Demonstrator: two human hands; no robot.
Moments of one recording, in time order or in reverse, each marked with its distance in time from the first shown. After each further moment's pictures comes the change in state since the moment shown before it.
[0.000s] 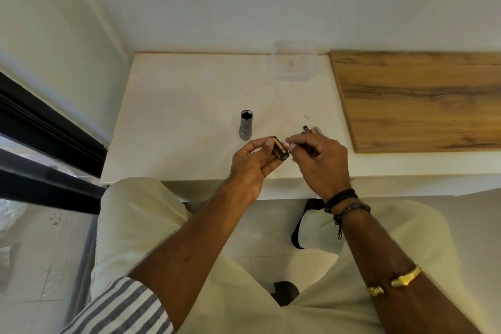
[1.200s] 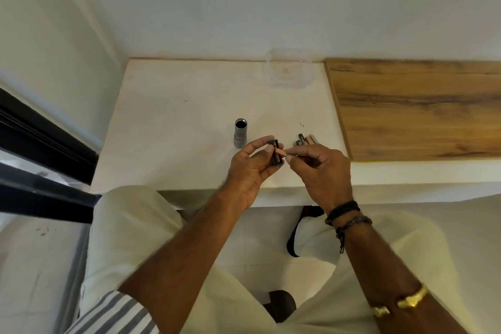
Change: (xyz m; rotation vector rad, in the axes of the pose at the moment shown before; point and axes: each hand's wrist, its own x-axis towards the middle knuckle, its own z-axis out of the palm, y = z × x) left_hand 0.008 0.007 0.006 0.064 -0.126 0.004; right_hand 0.002 -0.004 -0.012 0.070 -0.012 0.123
